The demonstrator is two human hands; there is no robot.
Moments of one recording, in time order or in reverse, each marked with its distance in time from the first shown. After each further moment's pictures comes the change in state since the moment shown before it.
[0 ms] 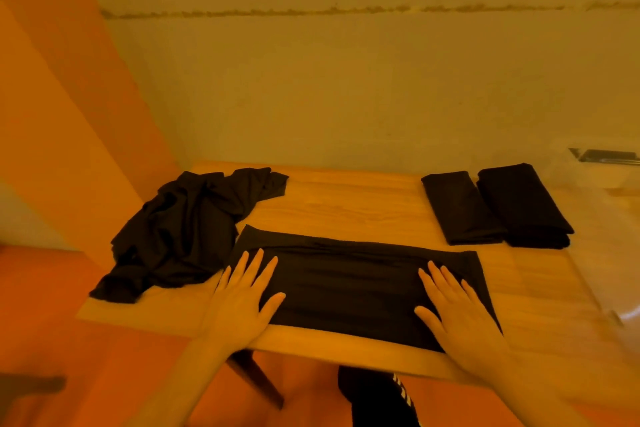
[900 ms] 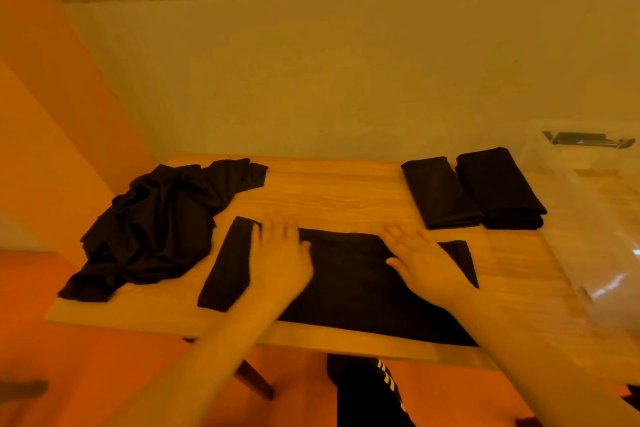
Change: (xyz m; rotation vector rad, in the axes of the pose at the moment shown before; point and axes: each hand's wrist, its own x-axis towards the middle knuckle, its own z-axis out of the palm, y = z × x) left_hand 0.053 0.101 -0.034 0.057 0.069 -0.126; right_hand 0.050 0.007 -0.023 -0.086 0.088 -0.250
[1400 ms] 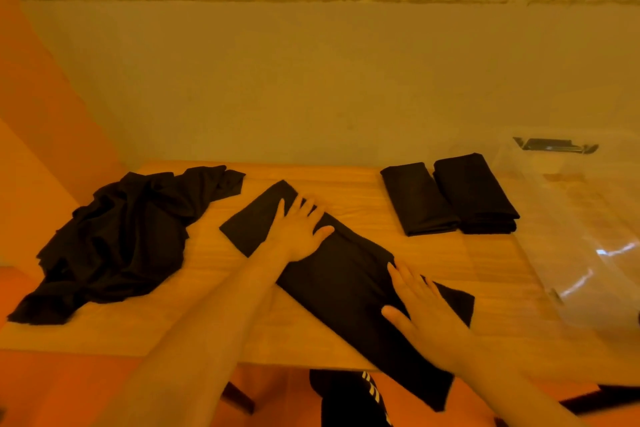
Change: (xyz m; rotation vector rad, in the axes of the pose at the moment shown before) left_hand 0.089 0.038 0.016 0.008 -0.234 0.332; right_hand -0.064 -0.015 0.008 0.217 -0.109 0.192
